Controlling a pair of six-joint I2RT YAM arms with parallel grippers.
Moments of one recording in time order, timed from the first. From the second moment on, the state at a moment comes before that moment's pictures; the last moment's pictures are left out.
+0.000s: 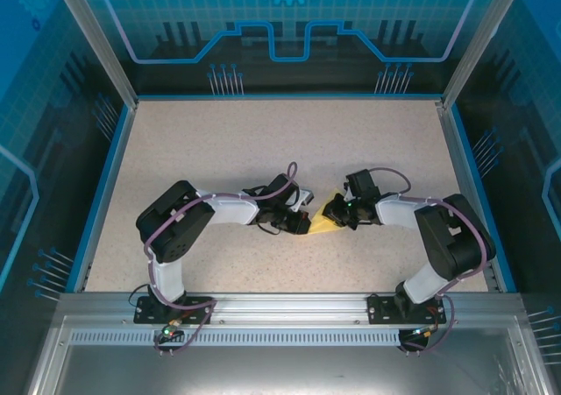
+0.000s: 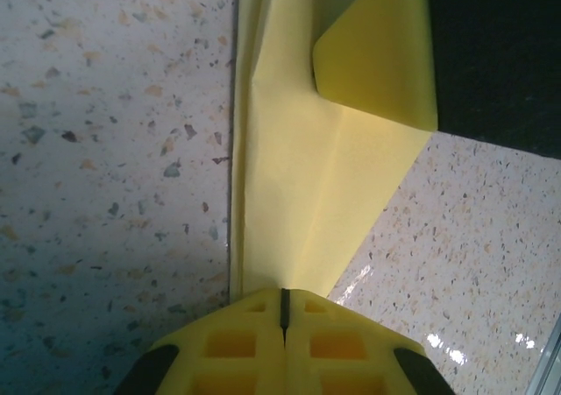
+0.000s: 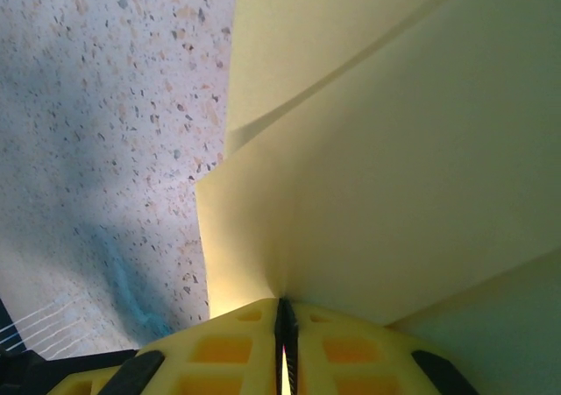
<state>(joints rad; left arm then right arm) -0.75 1.88 0.97 -0.09 0.45 -0.46 0.37 1.60 0.64 -0.10 -0.40 0.91</state>
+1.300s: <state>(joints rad) -0.75 1.76 1.06 -0.40 0.40 -0.45 0.36 1.60 0.68 -0.13 -0.44 0.82</state>
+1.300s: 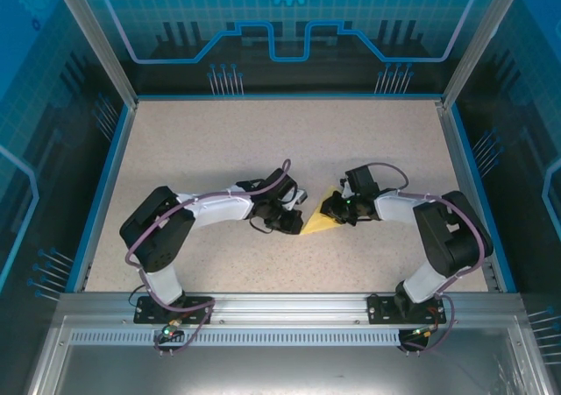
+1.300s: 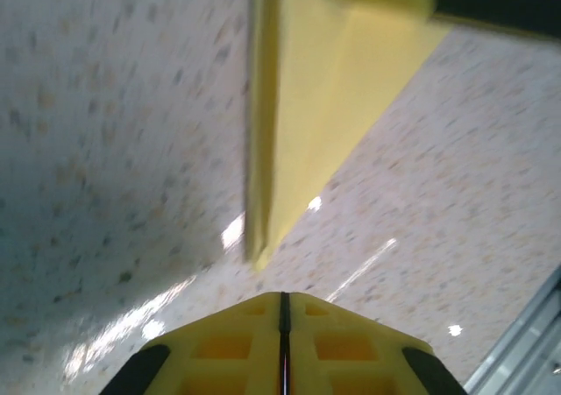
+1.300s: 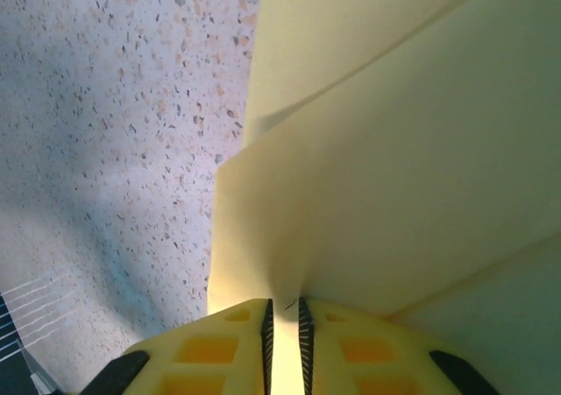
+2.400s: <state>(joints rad) -0.71 1.96 1.18 -0.27 0.43 -0.45 0.26 1.57 0.62 -0.04 -0.58 0.81</state>
